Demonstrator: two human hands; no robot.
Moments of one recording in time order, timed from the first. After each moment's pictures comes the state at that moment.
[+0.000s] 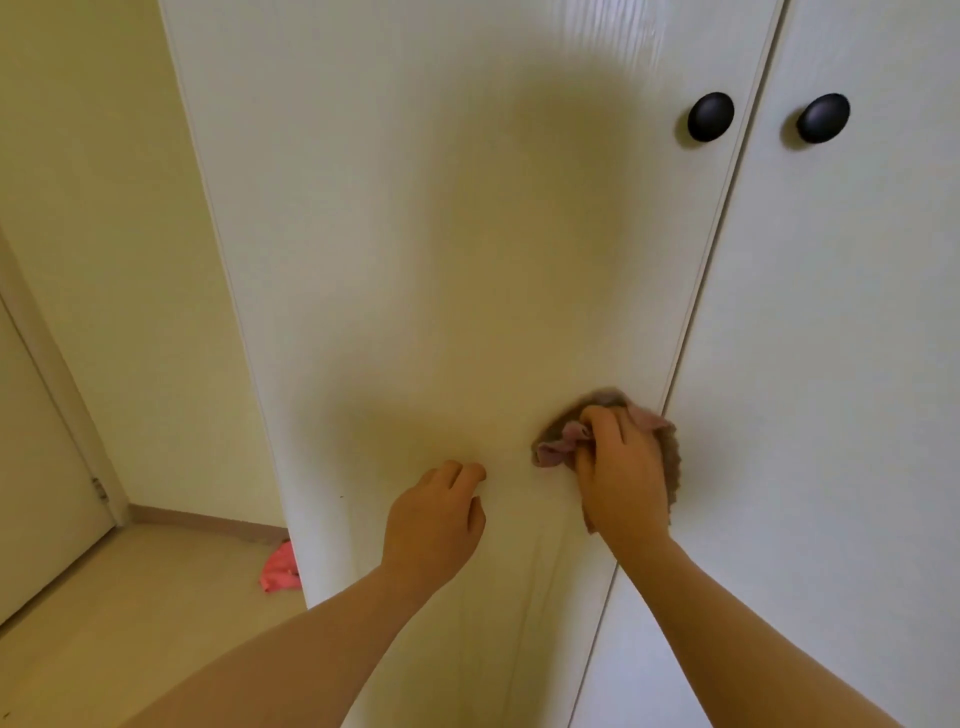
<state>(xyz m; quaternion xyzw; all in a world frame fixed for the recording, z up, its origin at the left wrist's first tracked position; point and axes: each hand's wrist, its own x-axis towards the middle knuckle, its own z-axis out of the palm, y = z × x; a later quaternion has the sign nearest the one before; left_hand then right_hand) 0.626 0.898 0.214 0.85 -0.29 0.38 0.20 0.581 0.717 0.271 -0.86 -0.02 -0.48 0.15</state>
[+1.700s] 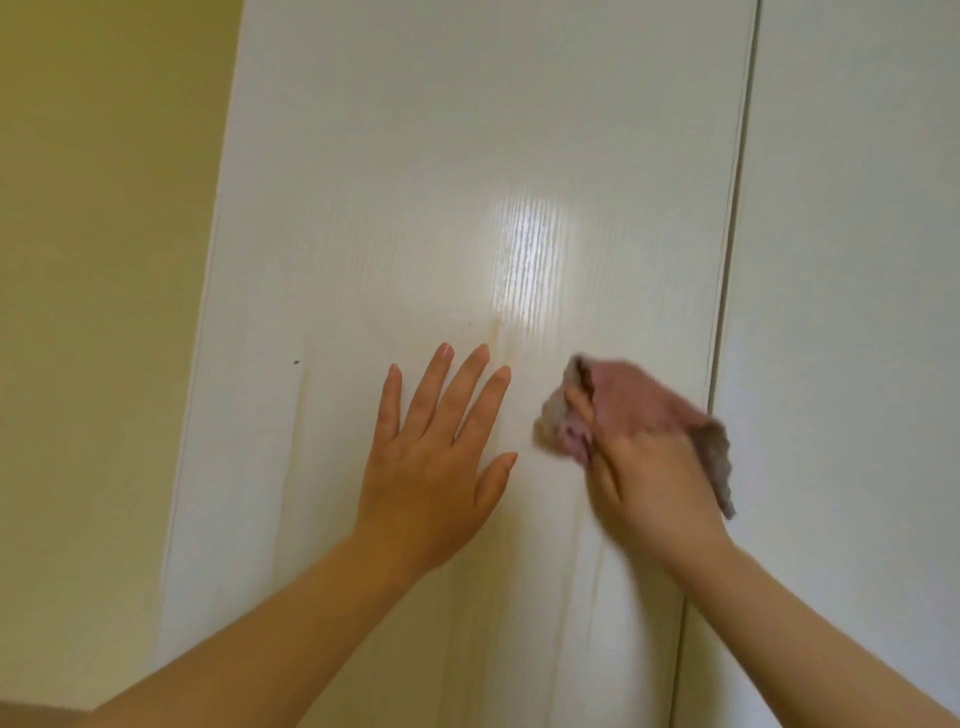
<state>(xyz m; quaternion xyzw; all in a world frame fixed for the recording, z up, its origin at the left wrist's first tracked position) 0.694 0.889 0.060 0.70 -0.27 0.65 0.11 0.618 0.708 0.098 -0.84 -0.17 -0.52 -0.02</state>
